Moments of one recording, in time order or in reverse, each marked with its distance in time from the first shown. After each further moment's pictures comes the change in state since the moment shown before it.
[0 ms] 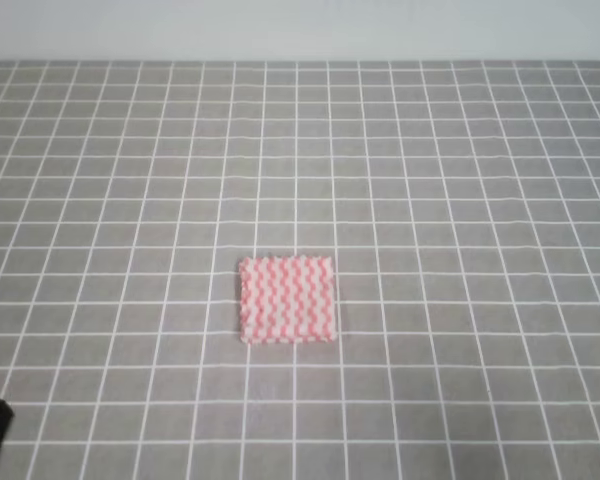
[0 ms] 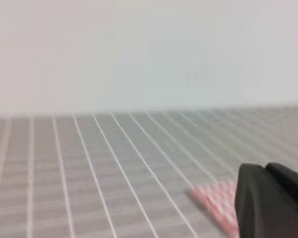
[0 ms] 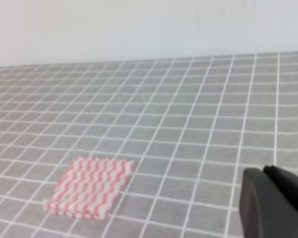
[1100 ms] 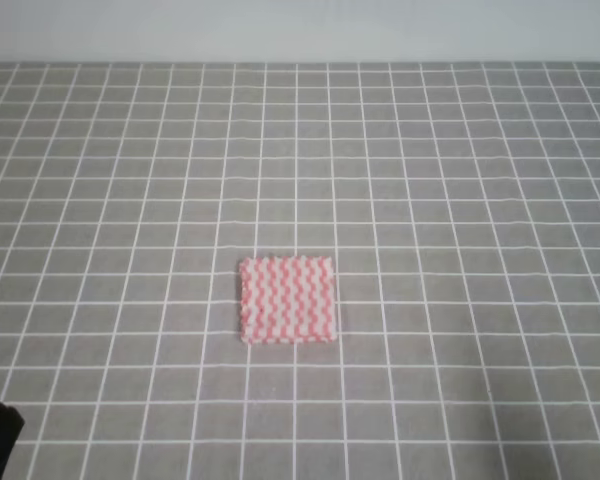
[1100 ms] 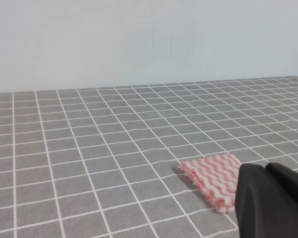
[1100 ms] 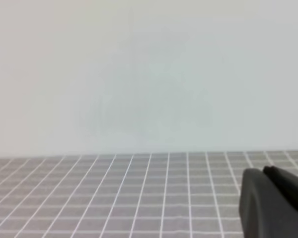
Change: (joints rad) left arm -0.001 -0.001 0.005 -0.001 0.050 -0.001; right arm -0.237 -0.432 0.202 -0.003 -0.117 -0.147
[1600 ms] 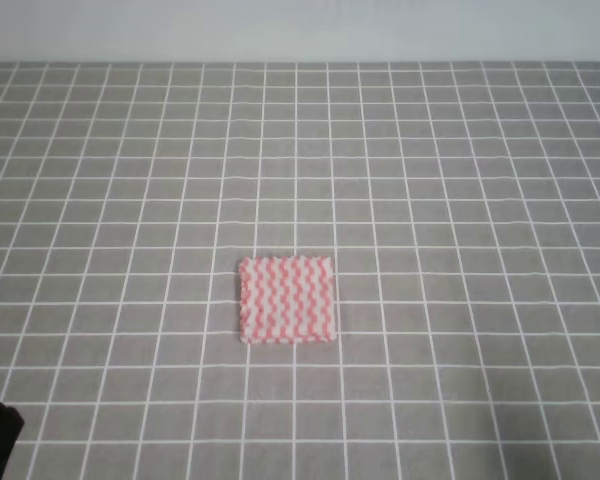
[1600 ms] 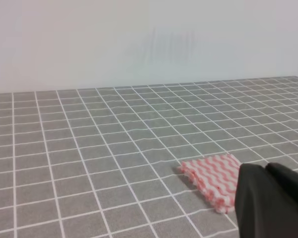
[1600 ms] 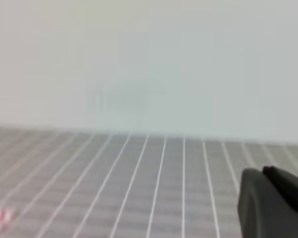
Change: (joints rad) left arm 0.001 0.001 0.006 0.001 -0.004 0.000; right arm -0.033 -0.116 0.087 -0.329 0.068 0.249
